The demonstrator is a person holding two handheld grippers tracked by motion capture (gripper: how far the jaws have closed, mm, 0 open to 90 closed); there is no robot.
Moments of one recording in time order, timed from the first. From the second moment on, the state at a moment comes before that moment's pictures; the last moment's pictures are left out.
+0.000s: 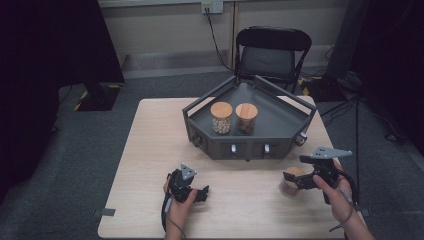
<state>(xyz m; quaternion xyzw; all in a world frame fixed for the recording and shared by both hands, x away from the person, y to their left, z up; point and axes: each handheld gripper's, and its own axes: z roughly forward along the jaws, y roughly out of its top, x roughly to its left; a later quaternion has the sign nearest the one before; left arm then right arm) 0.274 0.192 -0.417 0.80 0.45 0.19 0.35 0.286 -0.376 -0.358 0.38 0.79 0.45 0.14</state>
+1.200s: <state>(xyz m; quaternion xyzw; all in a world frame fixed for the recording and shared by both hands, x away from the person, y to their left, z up) 0.274 0.192 -0.417 0.80 0.45 0.19 0.35 0.261 -0.396 -0.375 0.35 0.81 0.45 0.16</state>
